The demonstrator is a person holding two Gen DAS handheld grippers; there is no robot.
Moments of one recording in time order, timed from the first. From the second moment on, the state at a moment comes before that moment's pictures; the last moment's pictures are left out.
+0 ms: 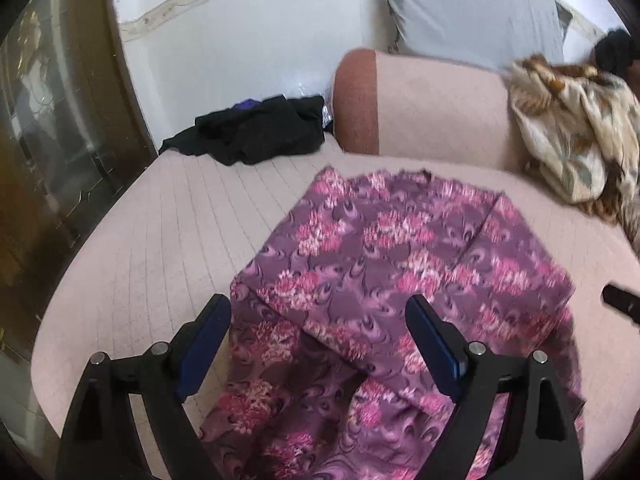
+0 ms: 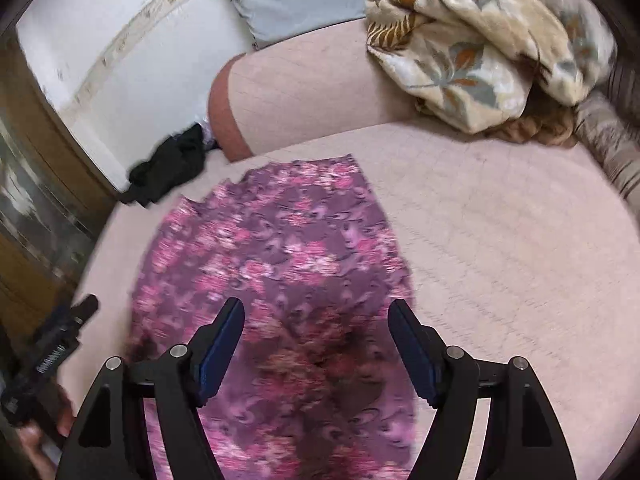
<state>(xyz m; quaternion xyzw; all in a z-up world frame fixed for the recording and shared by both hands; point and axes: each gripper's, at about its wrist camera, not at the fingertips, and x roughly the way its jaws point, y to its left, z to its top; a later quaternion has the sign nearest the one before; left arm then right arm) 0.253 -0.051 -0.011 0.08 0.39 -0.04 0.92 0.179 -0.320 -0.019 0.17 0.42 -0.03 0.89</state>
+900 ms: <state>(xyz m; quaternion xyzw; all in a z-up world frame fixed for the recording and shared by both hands) 0.449 -0.029 -0.011 0.02 0.50 -0.13 0.86 0.322 -0.369 -0.035 0.24 0.48 0.03 0.85</state>
